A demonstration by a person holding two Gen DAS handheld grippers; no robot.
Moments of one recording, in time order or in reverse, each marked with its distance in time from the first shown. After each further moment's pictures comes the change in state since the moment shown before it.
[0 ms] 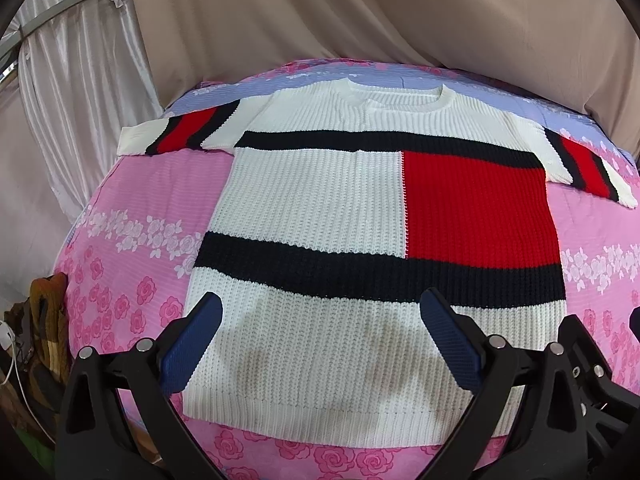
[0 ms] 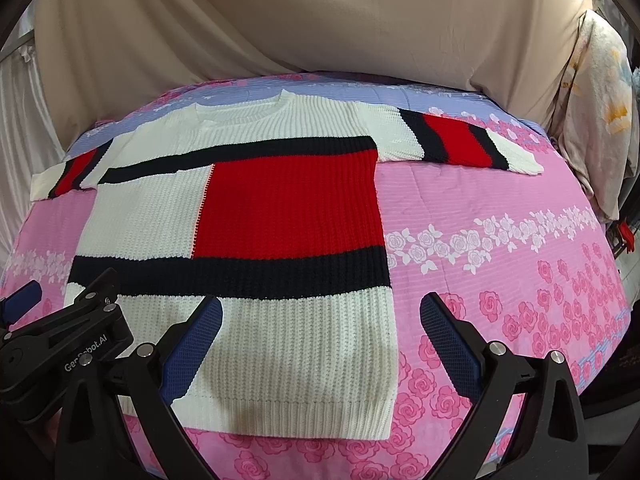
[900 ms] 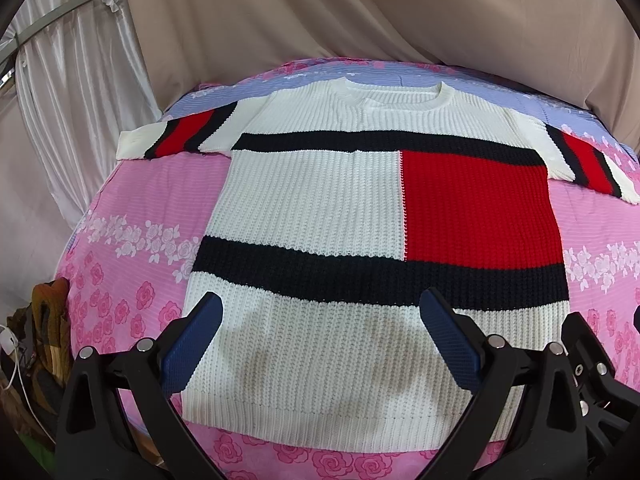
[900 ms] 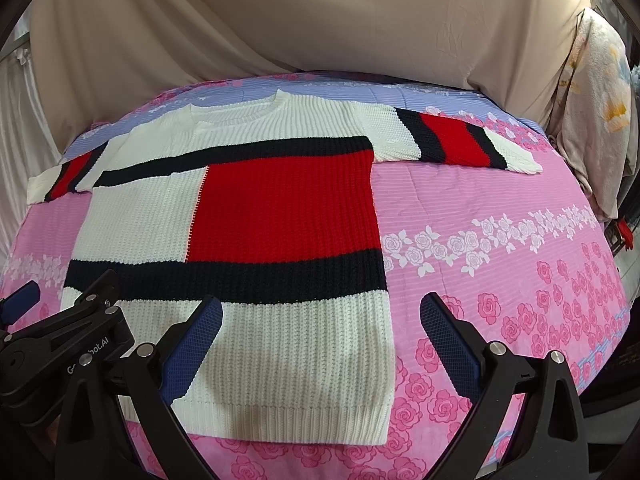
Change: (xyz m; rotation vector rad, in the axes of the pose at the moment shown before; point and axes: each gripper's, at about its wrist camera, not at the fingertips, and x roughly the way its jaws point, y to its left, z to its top) left arm 0.004 -0.004 0.006 0.014 0.006 0.009; right arm 0.003 -0.004 0.002 0.001 0.002 -0.002
